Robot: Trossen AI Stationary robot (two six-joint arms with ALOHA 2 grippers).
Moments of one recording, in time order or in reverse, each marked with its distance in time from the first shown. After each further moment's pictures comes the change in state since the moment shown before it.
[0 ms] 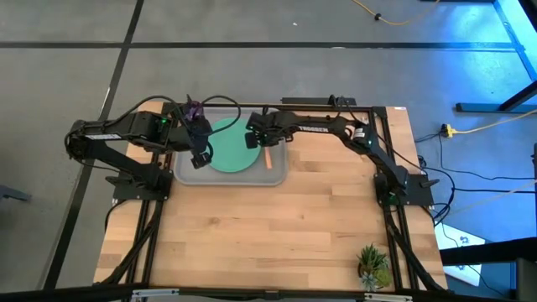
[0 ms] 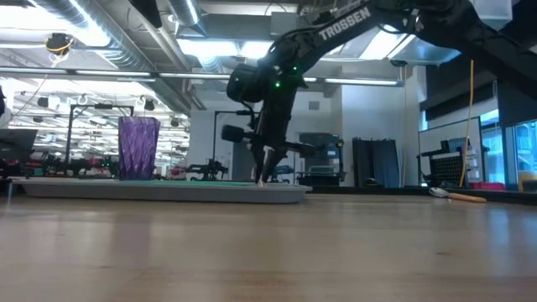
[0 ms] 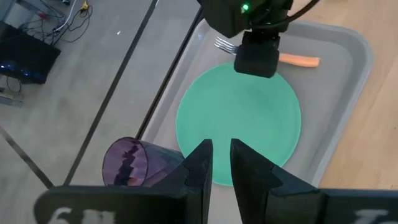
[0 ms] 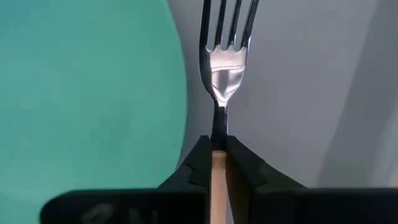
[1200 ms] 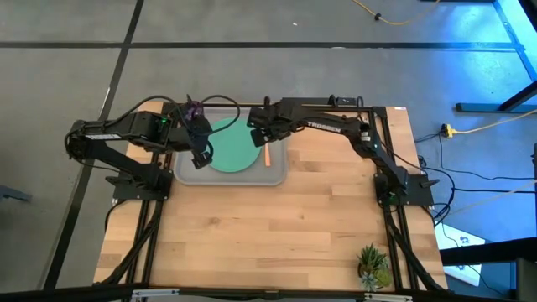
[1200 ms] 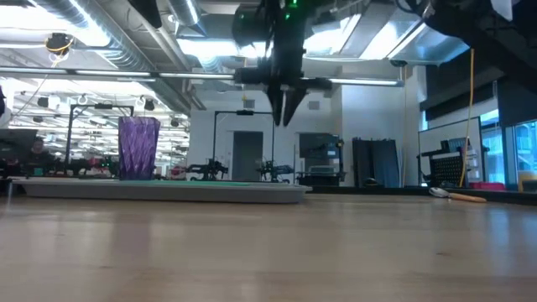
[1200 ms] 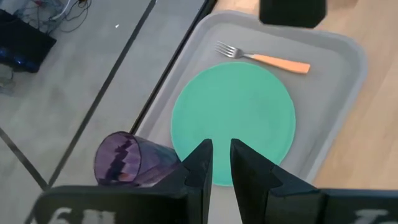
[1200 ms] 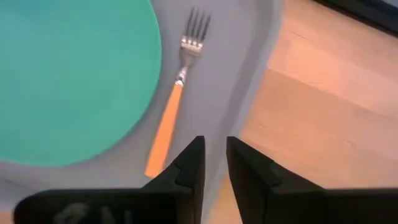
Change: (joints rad) left arm 0.000 0.000 0.000 -0.002 0.009 -0.068; right arm 0.081 -0.066 0.337 -0.539 0.154 -0.079
